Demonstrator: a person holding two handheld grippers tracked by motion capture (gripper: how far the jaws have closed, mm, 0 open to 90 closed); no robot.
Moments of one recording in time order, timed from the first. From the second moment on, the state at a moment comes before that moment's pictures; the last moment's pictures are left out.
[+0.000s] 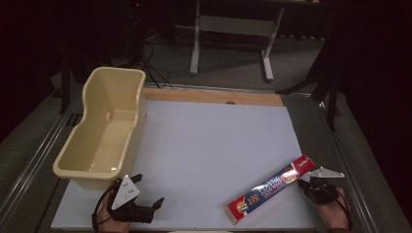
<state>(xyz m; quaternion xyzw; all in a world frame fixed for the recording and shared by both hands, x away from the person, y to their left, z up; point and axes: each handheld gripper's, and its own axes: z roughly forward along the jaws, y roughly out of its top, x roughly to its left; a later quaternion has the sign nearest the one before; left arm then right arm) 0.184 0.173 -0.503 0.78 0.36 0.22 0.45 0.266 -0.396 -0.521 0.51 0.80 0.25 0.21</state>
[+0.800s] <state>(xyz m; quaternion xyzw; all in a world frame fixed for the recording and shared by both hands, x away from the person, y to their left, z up) 0.185 0.173 -0.503 0.78 0.36 0.22 0.46 0.329 -0.352 -0.518 0.50 0.80 0.24 0.22</state>
